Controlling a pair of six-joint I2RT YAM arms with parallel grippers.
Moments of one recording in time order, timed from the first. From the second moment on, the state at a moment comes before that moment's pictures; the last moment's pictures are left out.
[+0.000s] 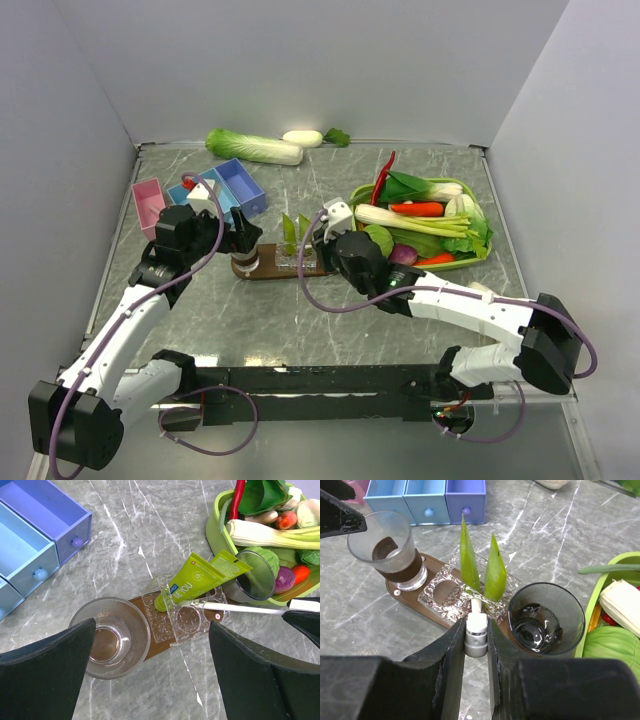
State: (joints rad) left arm -0.26 0.95 0.73 -0.12 0.25 -0.30; right arm 0.99 1.27 0.85 0.09 0.40 0.15
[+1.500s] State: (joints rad) left arm -0.26 0.95 0.73 -0.12 0.28 -0.30; right arm 1.09 1.46 0.96 0.10 0.52 -0.03
